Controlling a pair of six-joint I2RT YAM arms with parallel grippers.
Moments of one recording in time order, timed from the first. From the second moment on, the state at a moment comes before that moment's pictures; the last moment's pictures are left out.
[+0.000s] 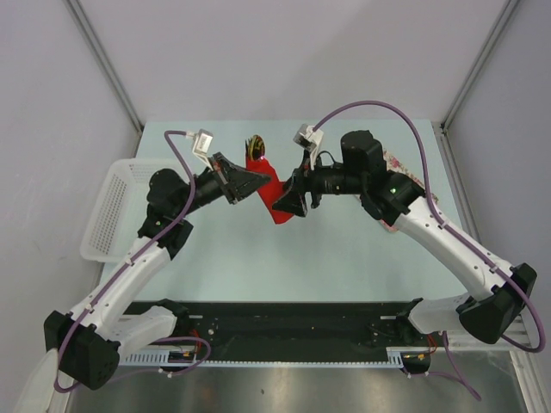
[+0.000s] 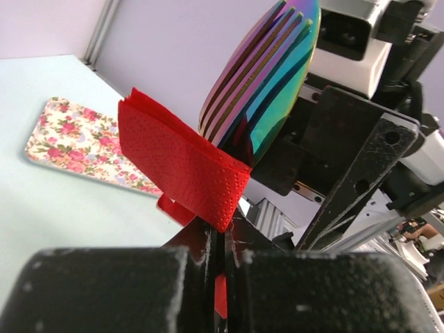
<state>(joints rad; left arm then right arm) -0.43 1.01 0.85 0.37 0.65 -0.76 0.72 1.32 1.40 -0.39 -0.62 0.15</state>
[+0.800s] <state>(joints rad) -0.43 1.01 0.83 0.59 0.77 -0.89 0.72 1.34 1.35 -0.21 -0.83 0.31</state>
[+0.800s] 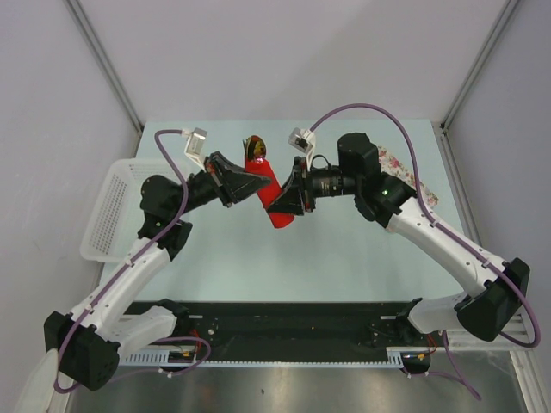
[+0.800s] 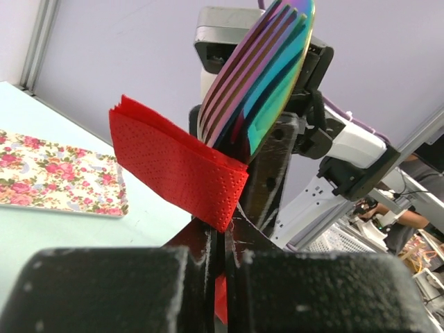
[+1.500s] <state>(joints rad) -0.27 0.96 0.87 0.29 0.79 -0.86 0.68 1.35 1.31 0.03 -0.81 0.58</state>
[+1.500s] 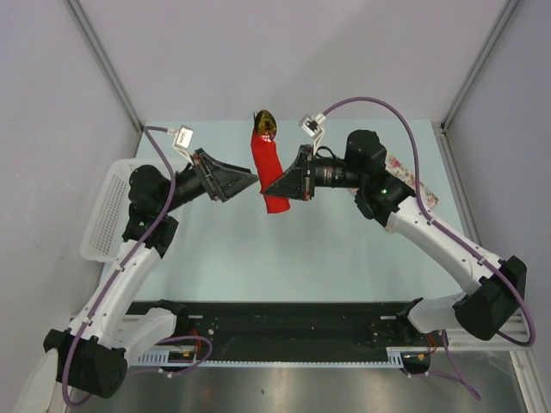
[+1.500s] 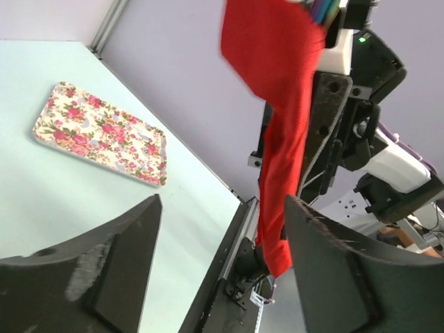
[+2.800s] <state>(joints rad) -0.35 1.04 0.82 0.57 0.82 -1.12 0.70 1.38 1.24 0.15 -0.75 0.69</state>
